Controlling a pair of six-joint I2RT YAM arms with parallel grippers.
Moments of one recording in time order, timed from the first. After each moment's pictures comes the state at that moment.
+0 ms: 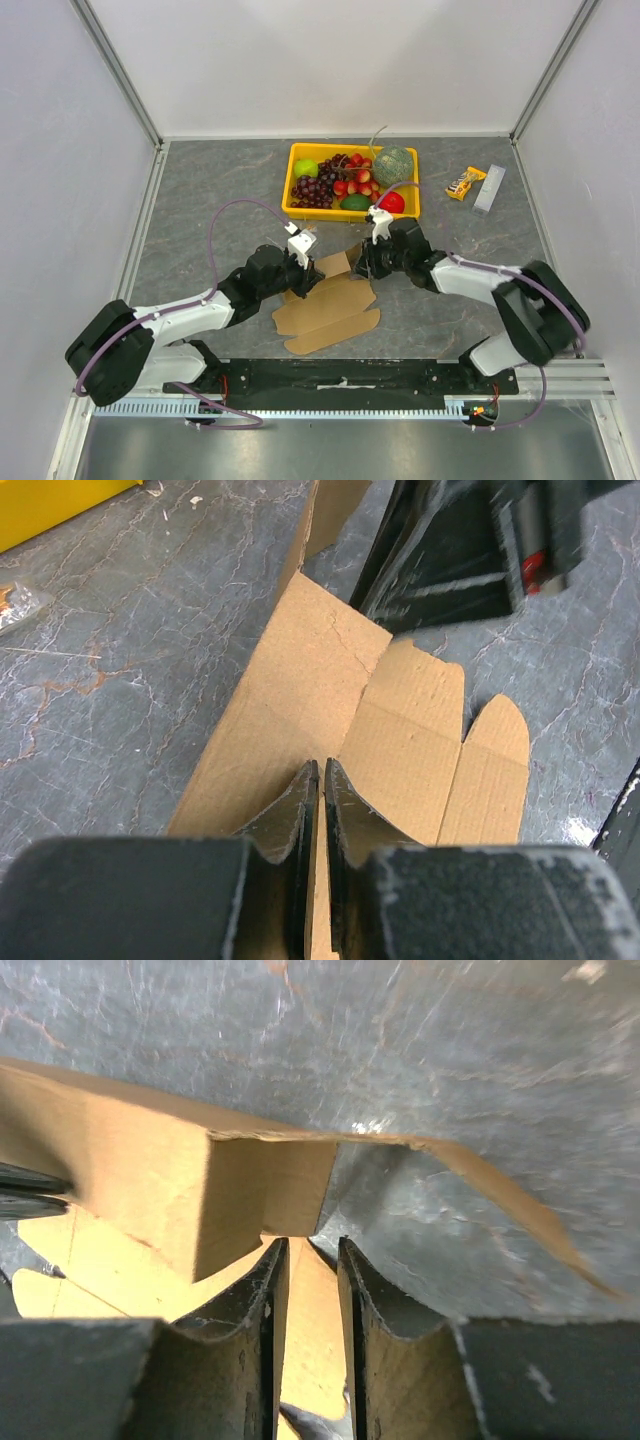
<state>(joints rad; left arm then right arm) -0.77 1.21 0.44 0.35 0.16 -0.15 0.56 1.55 0.62 0.24 -0.38 0.30</state>
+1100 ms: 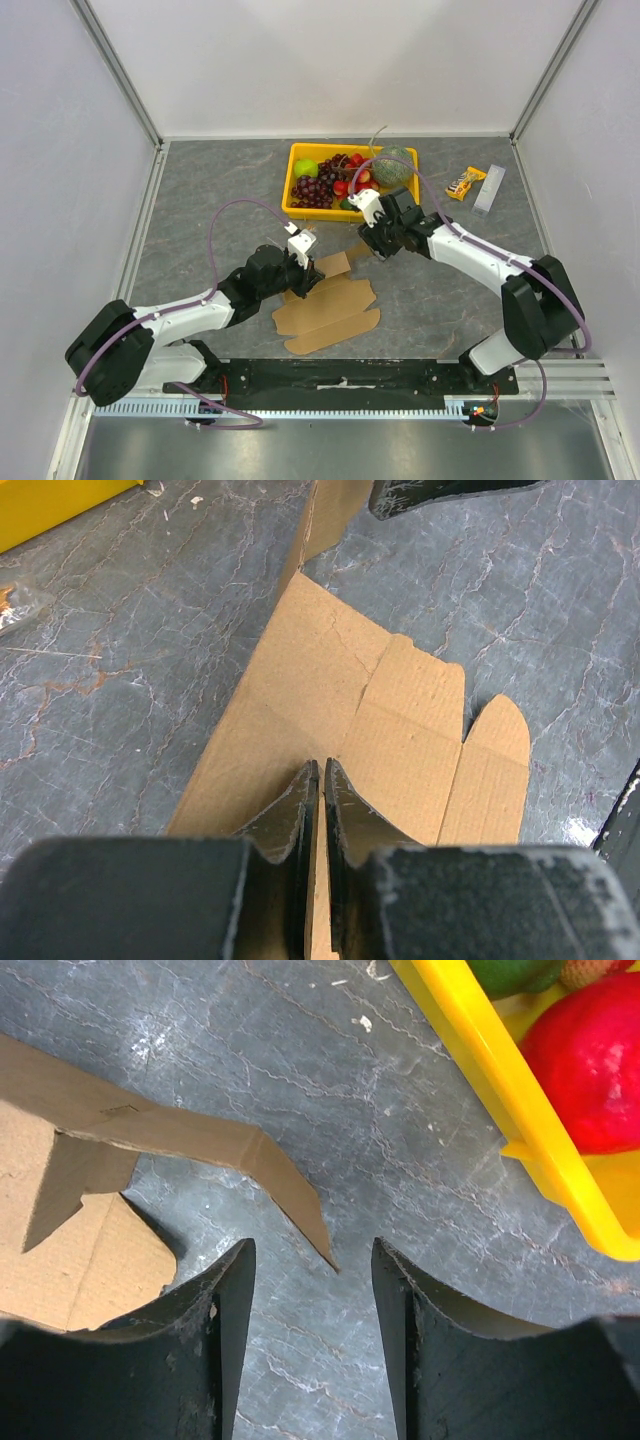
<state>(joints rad) -0.77 1.21 0.44 0.35 0.16 -0.15 0.55 1.52 1.00 -0.39 -0.06 -0.26</state>
